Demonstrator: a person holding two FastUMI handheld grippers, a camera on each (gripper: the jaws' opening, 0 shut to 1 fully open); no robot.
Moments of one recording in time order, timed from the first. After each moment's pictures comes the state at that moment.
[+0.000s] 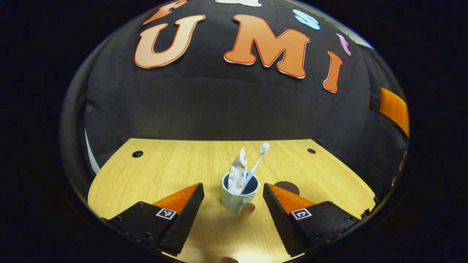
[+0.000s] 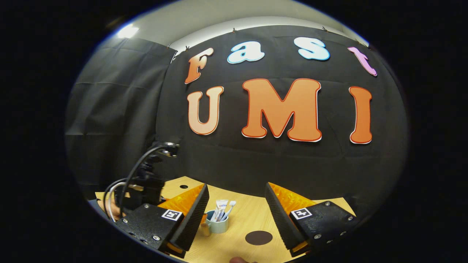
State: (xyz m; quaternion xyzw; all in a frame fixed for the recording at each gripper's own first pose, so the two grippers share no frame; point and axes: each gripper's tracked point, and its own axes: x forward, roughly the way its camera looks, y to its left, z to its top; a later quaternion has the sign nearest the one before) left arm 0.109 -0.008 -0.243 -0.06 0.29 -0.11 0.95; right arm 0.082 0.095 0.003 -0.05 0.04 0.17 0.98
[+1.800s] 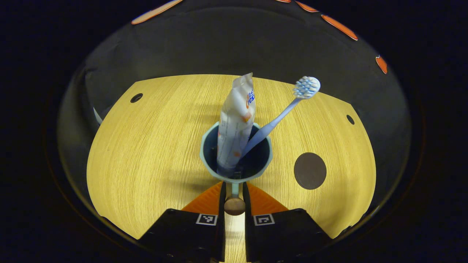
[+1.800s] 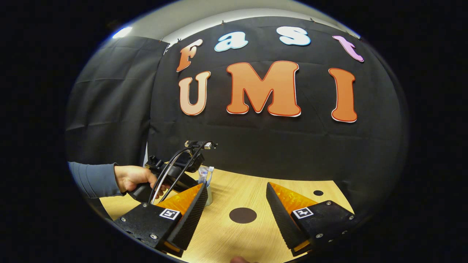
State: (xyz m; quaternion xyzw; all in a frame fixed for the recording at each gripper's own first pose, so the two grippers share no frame) left arm 0.114 -0.039 -0.337 -0.07 0.54 -0.01 0.84; right arm 0.044 0.024 -0.062 -0.04 0.10 0.14 0.98
